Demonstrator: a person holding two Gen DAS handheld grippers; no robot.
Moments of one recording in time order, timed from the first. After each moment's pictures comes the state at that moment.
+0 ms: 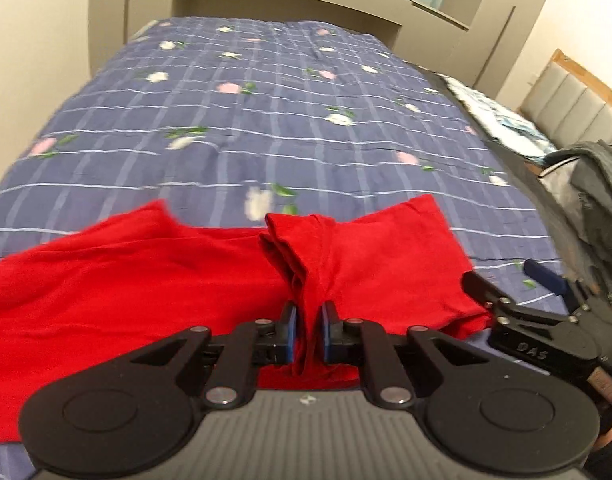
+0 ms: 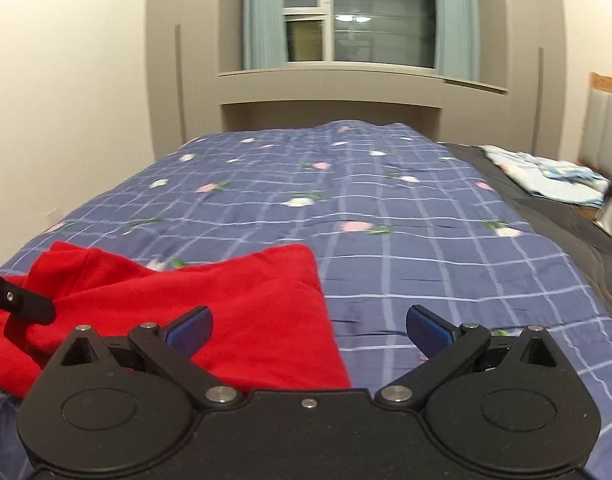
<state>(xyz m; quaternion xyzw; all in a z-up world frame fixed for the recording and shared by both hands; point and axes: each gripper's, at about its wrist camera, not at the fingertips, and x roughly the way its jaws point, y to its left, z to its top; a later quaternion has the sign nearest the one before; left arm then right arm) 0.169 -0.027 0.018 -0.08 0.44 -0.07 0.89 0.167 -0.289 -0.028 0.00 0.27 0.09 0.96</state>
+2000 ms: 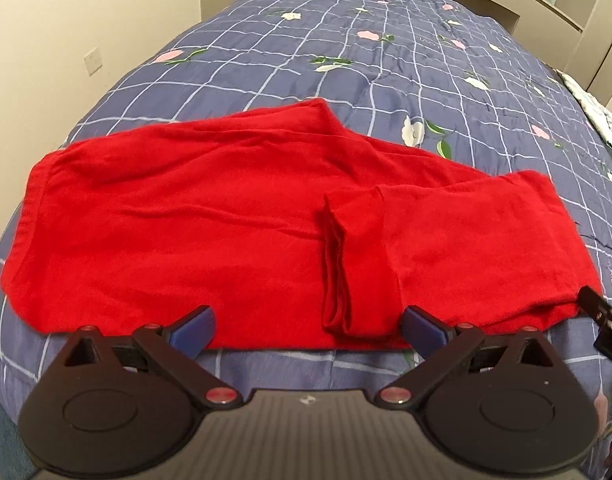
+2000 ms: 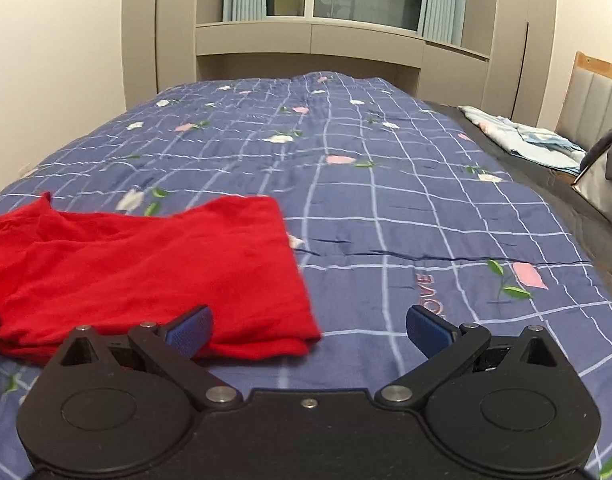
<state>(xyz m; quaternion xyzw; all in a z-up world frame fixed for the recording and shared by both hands) 0.134 0.013 -0.034 -0.11 0.50 0.09 0.86 0.147 -0.271 -0.062 -0.03 0.33 0.04 0.94</state>
